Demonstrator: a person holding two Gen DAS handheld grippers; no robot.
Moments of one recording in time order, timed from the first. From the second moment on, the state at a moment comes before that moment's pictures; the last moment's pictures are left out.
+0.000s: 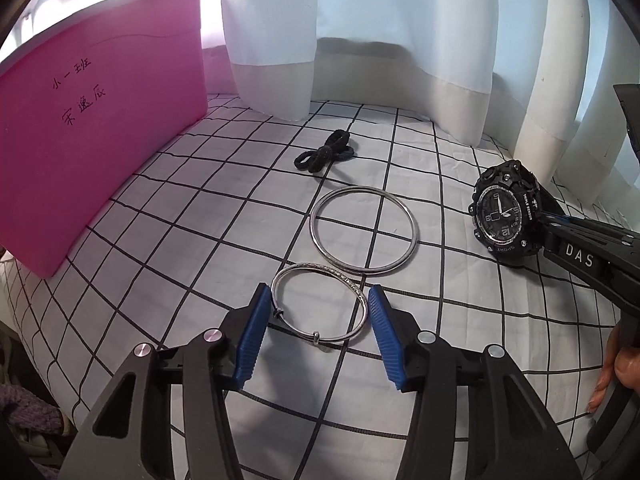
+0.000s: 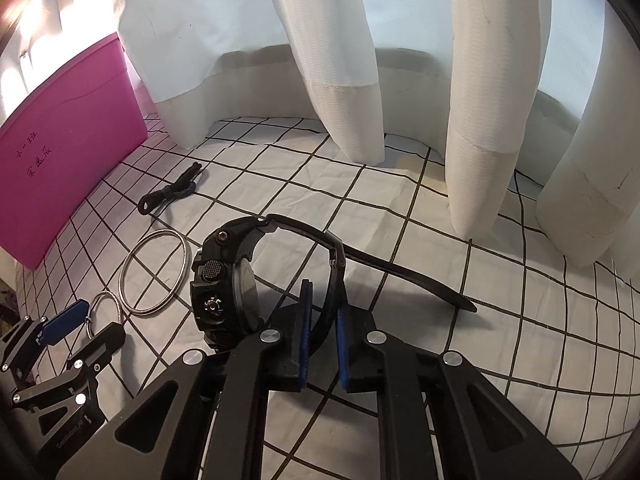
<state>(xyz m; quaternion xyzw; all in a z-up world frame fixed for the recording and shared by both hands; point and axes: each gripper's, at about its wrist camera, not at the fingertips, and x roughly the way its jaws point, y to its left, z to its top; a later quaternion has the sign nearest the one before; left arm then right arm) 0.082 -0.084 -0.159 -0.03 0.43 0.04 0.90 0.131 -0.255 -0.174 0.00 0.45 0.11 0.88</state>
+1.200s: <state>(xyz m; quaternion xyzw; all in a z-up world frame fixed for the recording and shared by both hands) 0.074 -0.067 -0.142 -0.05 0.41 0.03 0.91 0.138 -0.263 -0.171 0.03 0.47 0.12 0.87</state>
